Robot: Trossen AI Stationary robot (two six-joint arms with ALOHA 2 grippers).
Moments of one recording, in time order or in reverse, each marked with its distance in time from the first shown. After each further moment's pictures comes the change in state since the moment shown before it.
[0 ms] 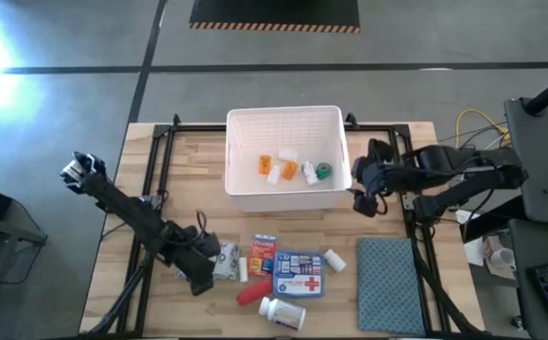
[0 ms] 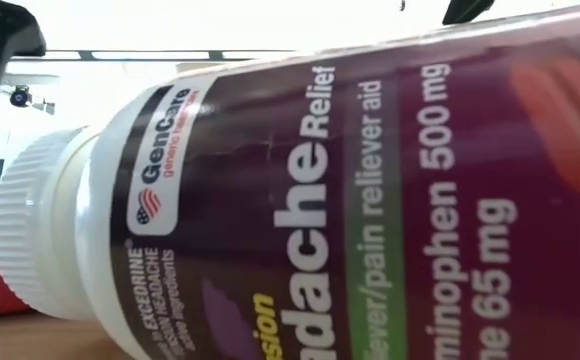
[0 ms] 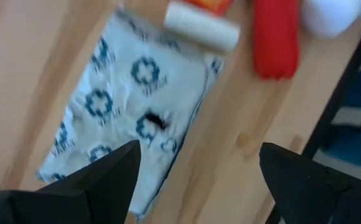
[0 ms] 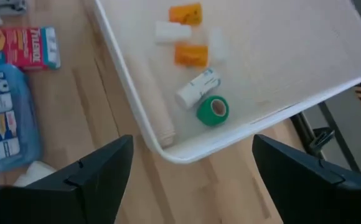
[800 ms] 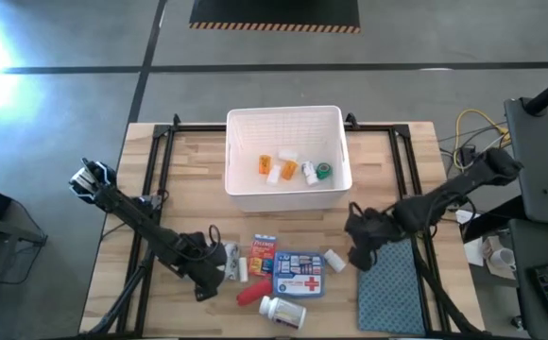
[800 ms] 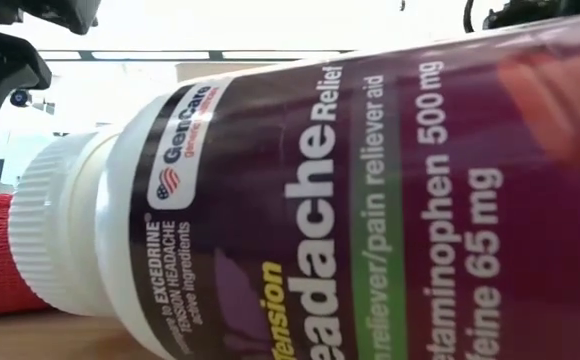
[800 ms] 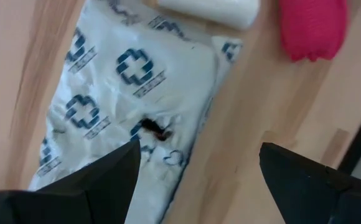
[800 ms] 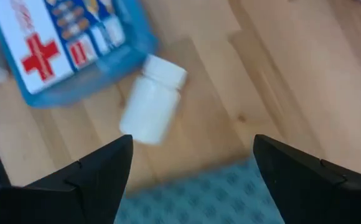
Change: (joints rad) left arm -0.008 0.128 -0.022 0.052 0.015 0.084; right arm 0.297 0.029 -0.608 0.532 -0.366 0.599
